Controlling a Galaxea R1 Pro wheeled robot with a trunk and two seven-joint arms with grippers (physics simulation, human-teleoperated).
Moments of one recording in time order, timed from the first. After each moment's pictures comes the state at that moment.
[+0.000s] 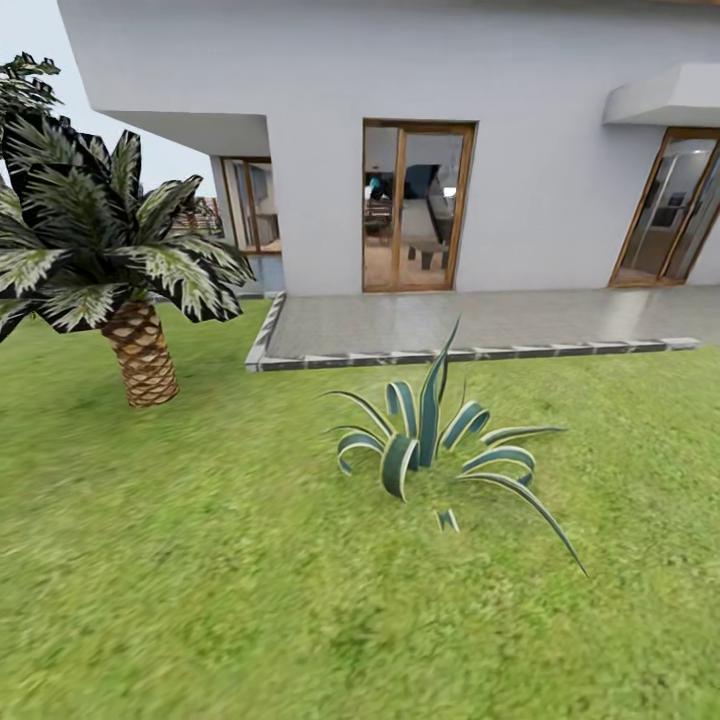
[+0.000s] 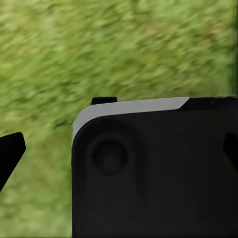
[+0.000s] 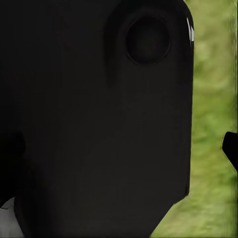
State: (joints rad) left arm -0.01 0.00 -0.01 -0.02 -0.01 -0.45 0.00; right arm 0.00 0.02 -0.08 -0.02 0.00 -0.12 0.01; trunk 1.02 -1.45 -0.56
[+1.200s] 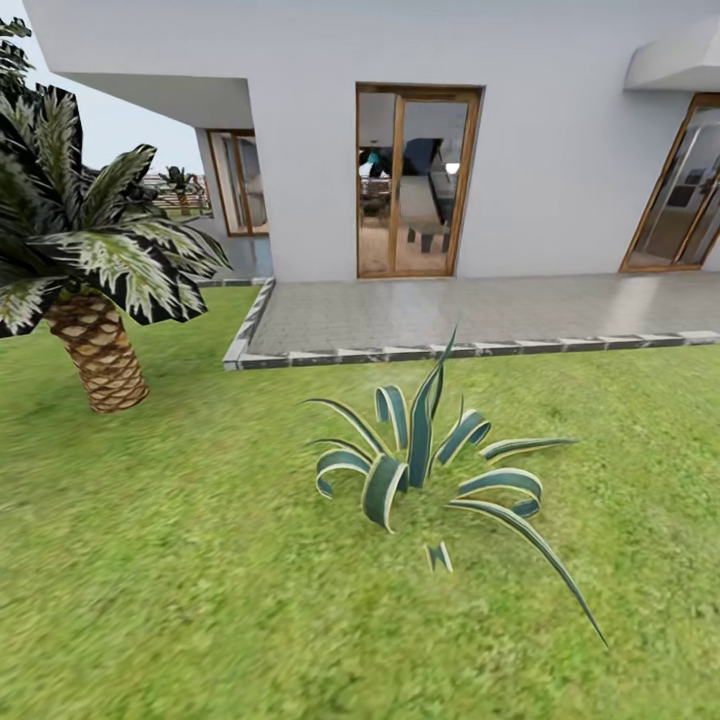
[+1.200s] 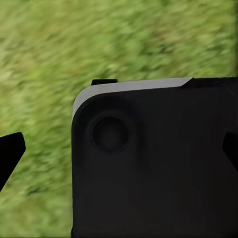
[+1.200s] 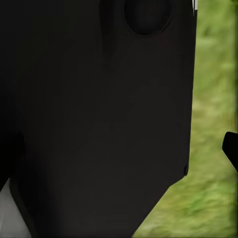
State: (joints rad) left arm -0.01 0.00 -0.01 -0.02 -0.01 -0.45 0.00; right arm 0.00 0.02 -0.08 -0.02 0.00 -0.12 0.01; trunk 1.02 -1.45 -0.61
